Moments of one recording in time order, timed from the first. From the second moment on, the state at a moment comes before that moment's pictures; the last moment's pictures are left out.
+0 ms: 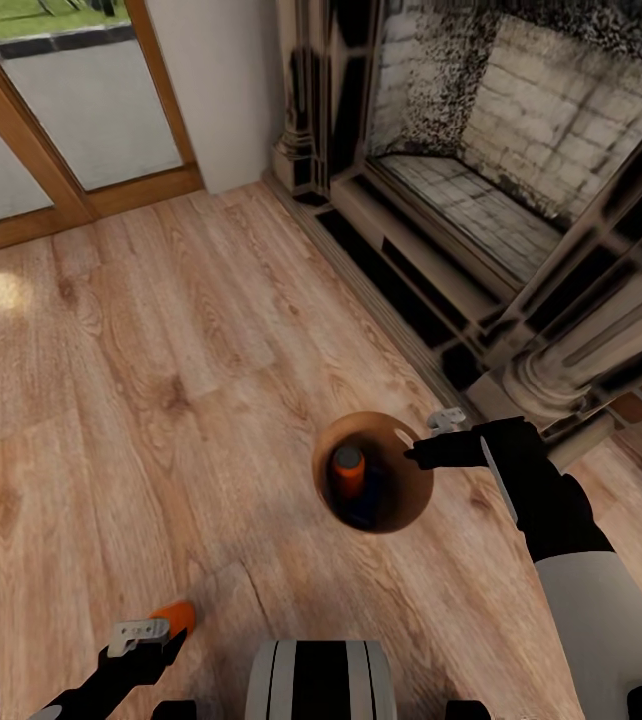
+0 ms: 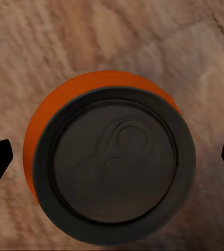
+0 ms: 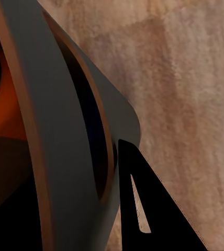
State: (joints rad) left arm -0.12 0.21 0.00 -0.94 0.28 0.09 -0.24; right arm -0.80 -0.12 0.07 -1.22 0.19 1.04 0.68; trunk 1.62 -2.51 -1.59
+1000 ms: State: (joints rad) left arm -0.12 0.21 0.00 -0.94 0.28 0.09 -0.24; right arm -0.80 -0.12 0.07 -1.22 0.20 1.04 0.68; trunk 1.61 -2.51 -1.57
